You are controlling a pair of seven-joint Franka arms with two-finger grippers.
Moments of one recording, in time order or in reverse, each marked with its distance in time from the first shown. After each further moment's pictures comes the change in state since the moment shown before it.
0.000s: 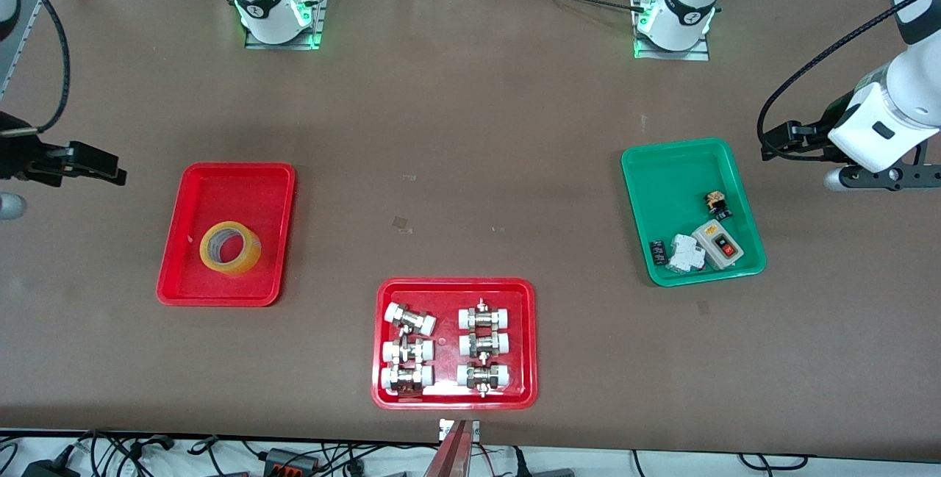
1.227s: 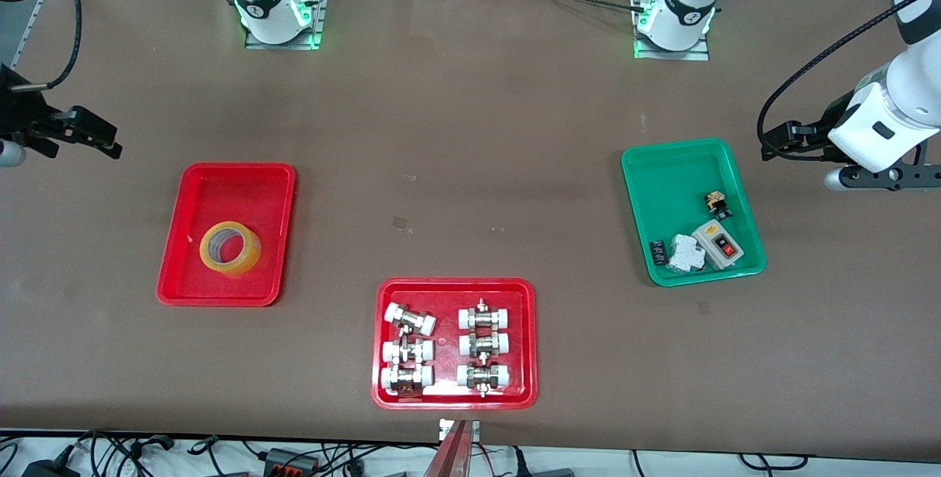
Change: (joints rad) left arm 0.000 0.000 0.000 0.000 0.000 0.000 0.000; right arm -0.062 -0.333 0.075 -0.527 -0.084 0.298 0.001
